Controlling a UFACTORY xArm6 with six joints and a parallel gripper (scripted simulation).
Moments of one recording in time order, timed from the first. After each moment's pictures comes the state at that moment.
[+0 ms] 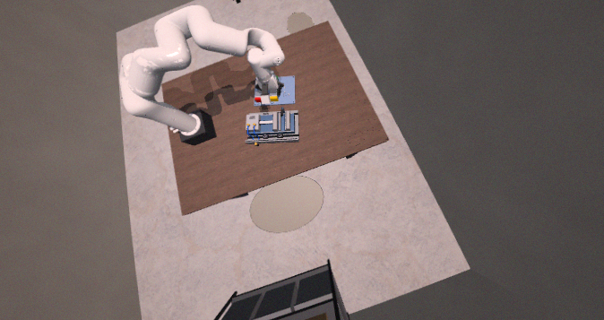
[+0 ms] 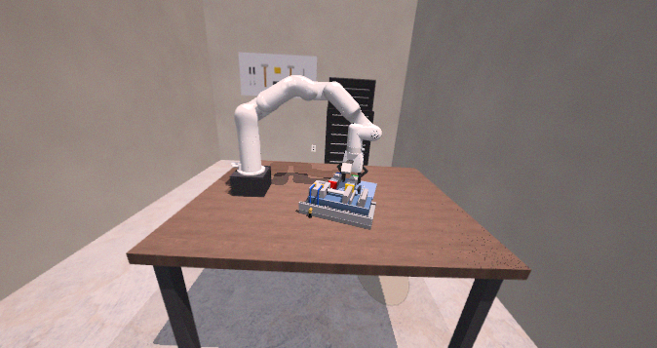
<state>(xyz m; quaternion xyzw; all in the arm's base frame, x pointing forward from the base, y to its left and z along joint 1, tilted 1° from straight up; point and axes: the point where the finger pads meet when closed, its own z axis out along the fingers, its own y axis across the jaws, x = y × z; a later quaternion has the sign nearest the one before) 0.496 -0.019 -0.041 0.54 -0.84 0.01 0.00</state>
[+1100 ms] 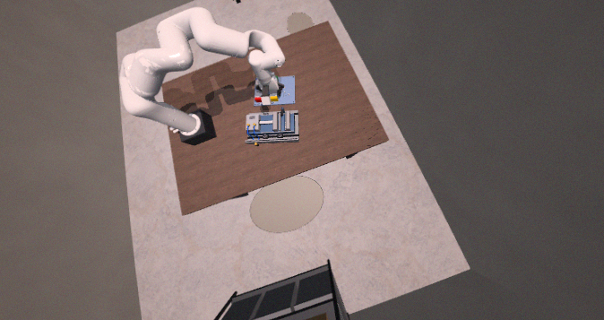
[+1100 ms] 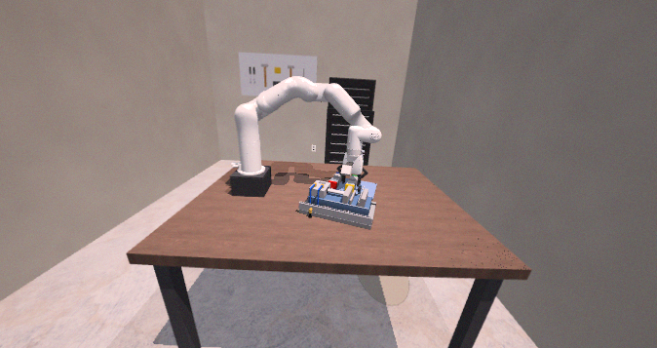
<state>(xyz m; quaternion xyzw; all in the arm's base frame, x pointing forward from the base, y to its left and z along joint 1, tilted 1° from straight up) 0.496 -0.019 -0.051 0.54 -0.84 0.01 0.00</state>
